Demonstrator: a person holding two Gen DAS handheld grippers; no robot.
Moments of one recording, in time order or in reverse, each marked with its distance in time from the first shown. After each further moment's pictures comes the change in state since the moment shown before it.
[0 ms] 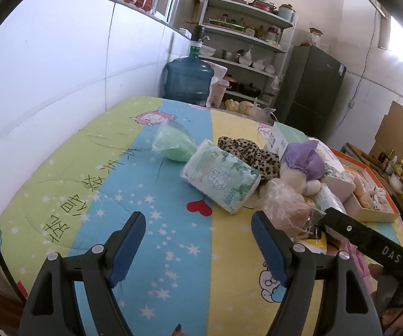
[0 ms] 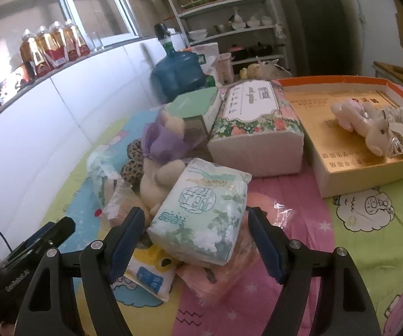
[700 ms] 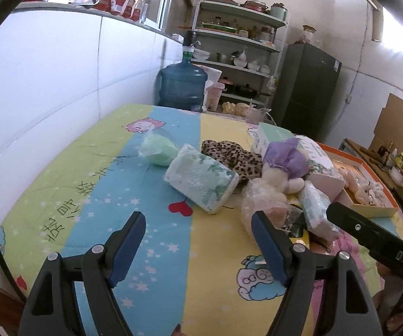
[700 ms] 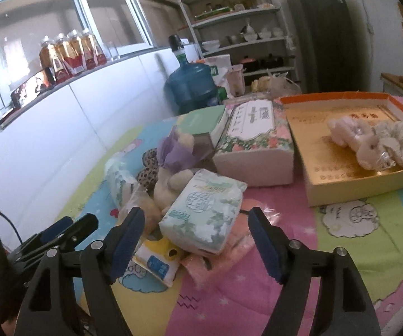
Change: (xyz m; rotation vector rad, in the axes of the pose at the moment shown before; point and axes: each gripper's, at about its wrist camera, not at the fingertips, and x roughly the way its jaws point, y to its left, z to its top) left arm -0.010 -0.025 -0.002 0.037 -0.018 0.015; right arm -0.027 -0.002 -0.004 -0.033 -0.057 0.066
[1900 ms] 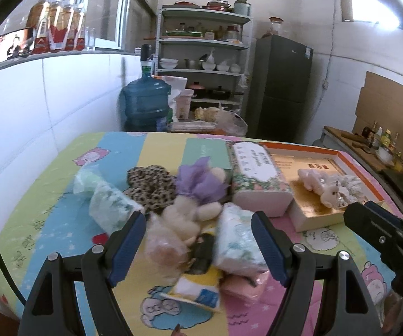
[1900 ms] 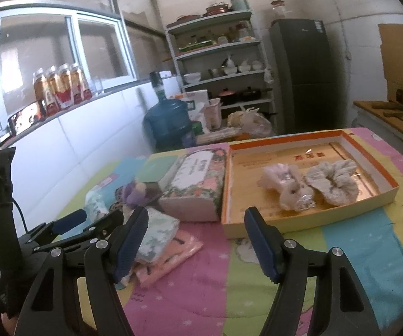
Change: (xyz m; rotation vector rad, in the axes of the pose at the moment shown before) left arm 0.004 -0.109 0.020 0.142 -0.029 -0.045; right arm -0.082 -0.045 0.018 -0.036 -0.154 -0.090
